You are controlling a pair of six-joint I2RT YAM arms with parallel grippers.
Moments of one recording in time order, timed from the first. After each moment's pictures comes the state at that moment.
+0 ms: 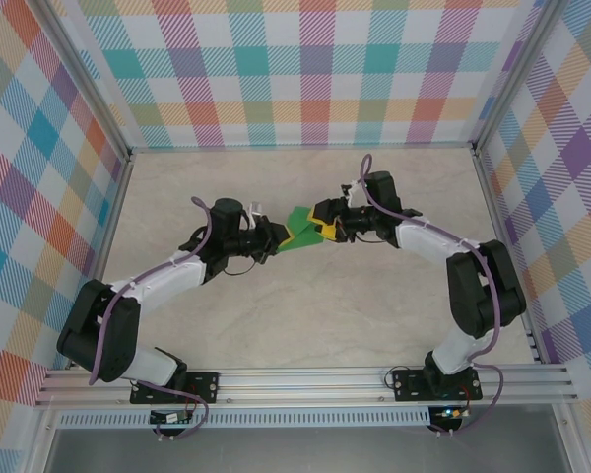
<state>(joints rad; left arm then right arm) -0.47 1.43 0.83 0.05 0.57 -1.22 0.39 1.66 1.06 -0.08 -0.81 1.00</state>
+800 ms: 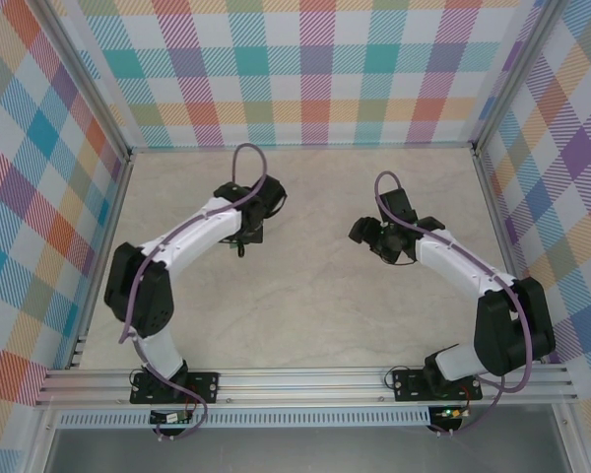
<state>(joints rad) -0.61 1.79 1.51 -1.15 -0.52 -0.59 0.39 1.43 0.97 -0.55 -0.07 0.85</state>
